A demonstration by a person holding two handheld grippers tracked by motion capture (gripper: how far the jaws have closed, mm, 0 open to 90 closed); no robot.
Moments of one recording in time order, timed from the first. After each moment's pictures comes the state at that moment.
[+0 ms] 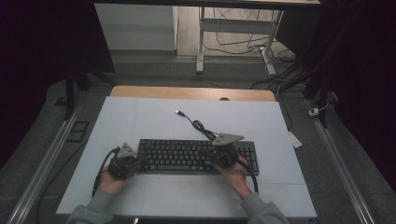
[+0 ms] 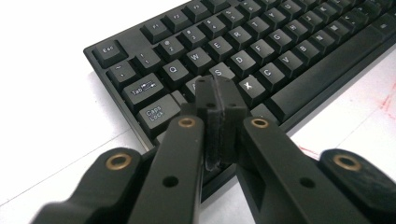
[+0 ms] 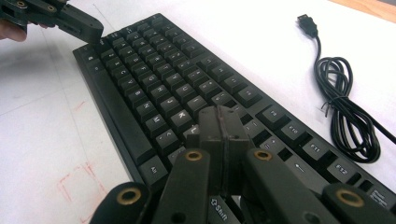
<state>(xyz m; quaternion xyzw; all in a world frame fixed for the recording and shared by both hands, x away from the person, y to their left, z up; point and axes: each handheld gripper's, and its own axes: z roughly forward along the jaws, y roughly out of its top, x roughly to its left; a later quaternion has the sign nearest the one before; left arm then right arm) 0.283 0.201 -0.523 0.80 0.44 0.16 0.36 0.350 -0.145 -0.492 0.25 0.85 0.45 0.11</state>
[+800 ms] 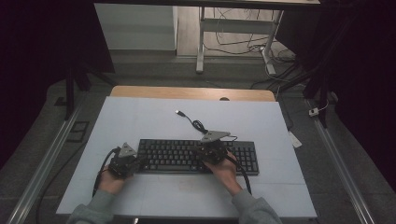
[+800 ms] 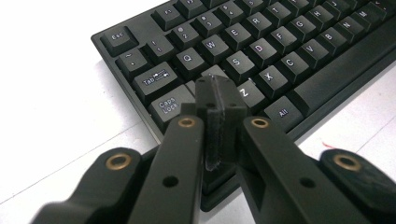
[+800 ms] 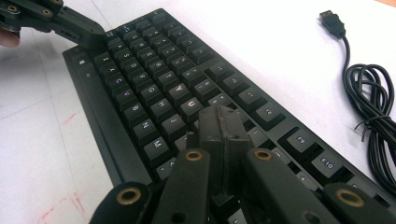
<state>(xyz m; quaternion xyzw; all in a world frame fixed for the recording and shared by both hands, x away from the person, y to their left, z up) 0.287 0.203 -0.529 0.80 0.45 0.16 0.35 0.363 -0.113 -0.501 0.25 0.86 0.43 0.10</state>
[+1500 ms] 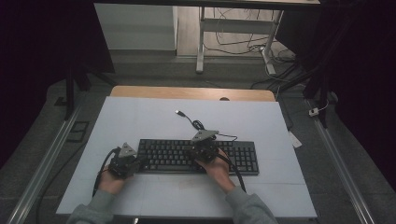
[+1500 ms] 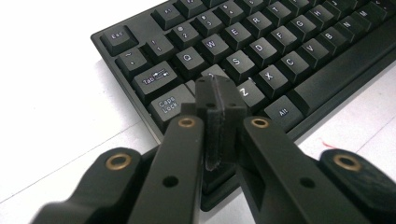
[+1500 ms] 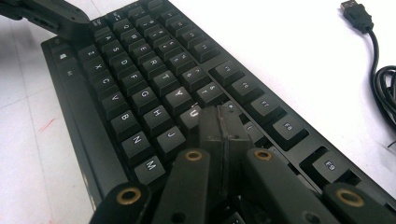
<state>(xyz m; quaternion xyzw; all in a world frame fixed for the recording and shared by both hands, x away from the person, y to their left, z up) 0.287 0.203 -0.530 0.80 0.45 0.16 0.35 0.373 -0.087 -0.513 0.24 0.88 0.41 0.10</state>
